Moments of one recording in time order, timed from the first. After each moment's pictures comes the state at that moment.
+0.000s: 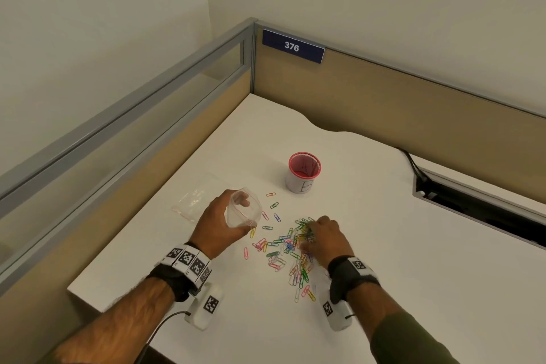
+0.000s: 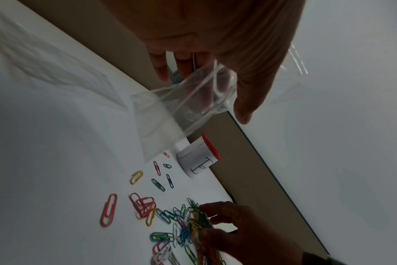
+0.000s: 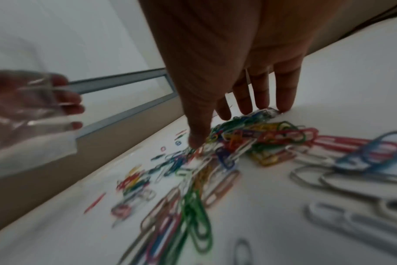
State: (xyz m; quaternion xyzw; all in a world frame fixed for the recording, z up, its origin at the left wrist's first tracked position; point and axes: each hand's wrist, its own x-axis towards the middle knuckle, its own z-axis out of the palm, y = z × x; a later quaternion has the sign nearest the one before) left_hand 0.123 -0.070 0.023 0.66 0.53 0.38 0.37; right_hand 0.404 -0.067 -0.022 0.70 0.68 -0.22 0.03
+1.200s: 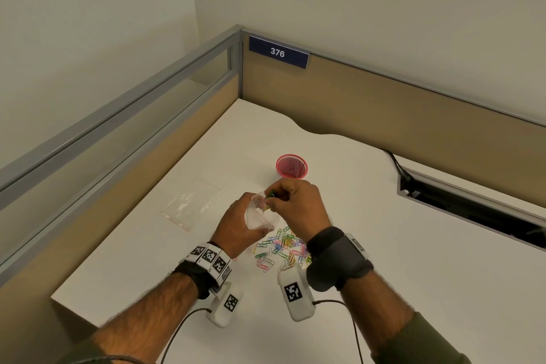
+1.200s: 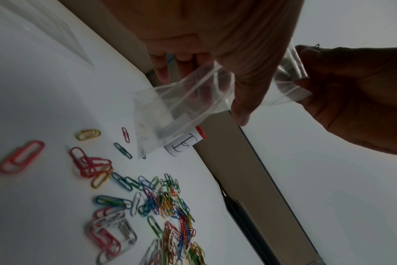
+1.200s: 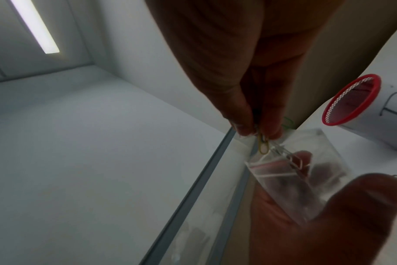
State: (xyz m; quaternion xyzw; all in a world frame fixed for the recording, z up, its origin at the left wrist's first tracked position) left_hand 0.183 -0.067 0.023 0.66 0.52 0.36 0.40; right_hand 0.337 -0.075 0.127 0.59 0.64 -0.36 -0.33
